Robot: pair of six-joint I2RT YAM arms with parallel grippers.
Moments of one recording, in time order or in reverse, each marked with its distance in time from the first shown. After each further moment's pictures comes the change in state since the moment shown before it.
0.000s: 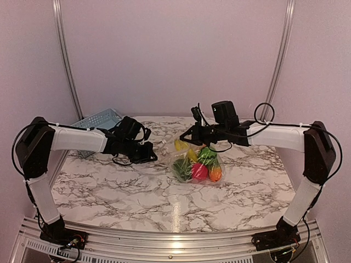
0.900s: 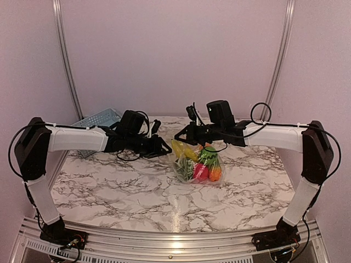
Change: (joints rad) left arm -0.045 -0.035 0.037 0.117 0.159 -0.021; right arm 0.060 0.021 0.034 0.015 0.029 0.019
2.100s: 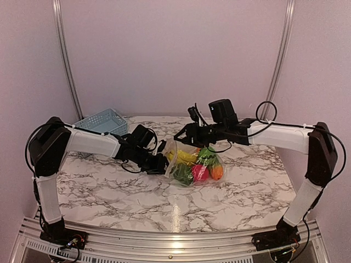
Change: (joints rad) left arm -0.043 0.160 0.024 -0.134 0.022 0.108; right arm -0.006 -0.037 0.000 -0.100 -0.002 -0.038
